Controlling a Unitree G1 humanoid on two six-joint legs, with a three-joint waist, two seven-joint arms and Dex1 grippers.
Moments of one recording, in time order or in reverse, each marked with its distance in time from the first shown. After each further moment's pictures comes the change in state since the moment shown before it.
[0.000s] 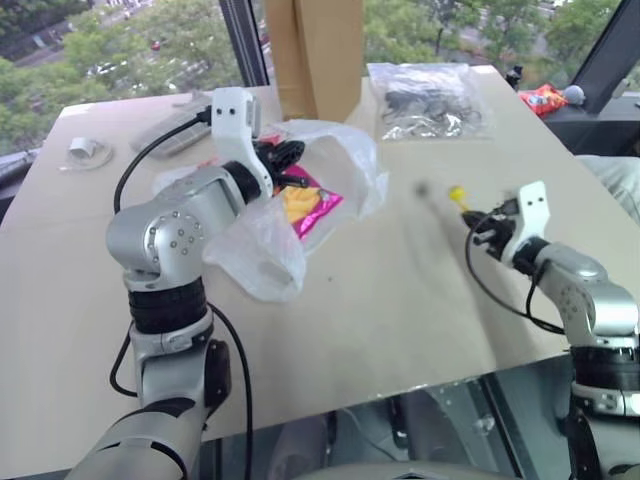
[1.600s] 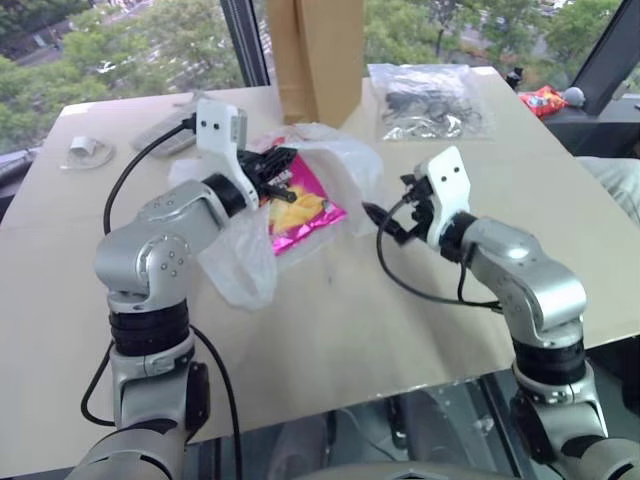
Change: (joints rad) left arm 0.129 0.083 -0.019 -0.058 -0.009 -0.176 -0.178; right arm -0.225 0.218 0.206 -0.025 -0.267 0.112 -0.149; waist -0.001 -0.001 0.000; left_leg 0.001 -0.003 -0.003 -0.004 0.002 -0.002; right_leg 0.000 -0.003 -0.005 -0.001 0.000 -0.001
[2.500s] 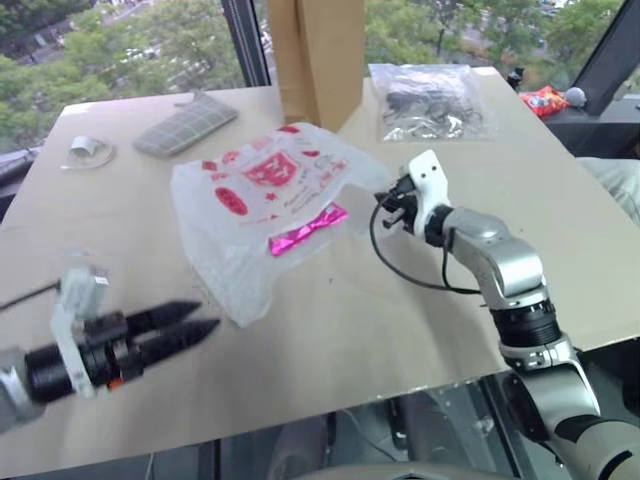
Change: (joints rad) left arm 1.114 0.347 0.604 -0.415 -0.412 0.122 -0.552; right arm -0.073 -0.015 0.032 0.288 -0.015 -0.167 0.099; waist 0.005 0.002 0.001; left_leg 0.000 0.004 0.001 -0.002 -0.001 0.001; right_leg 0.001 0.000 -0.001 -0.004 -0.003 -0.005
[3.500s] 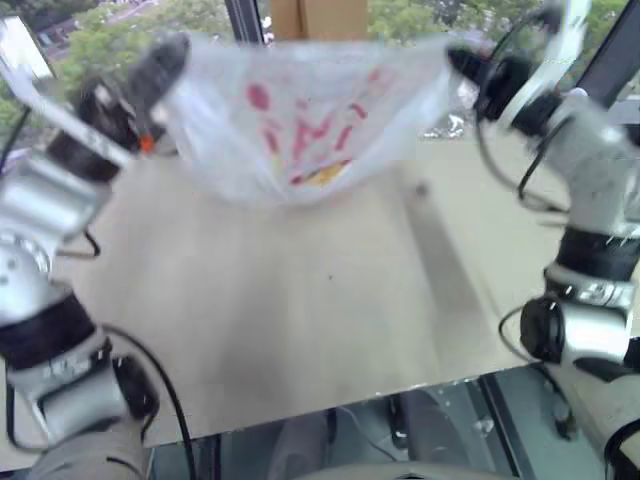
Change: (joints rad) left arm -1.262 -0.102 -0.279 0.632 -0.332 -0.230 0.653; right arm -0.465 -0.147 -0.461 0.097 0.361 0.123 -0.032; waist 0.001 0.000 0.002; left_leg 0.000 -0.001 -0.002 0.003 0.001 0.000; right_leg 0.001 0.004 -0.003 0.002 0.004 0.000
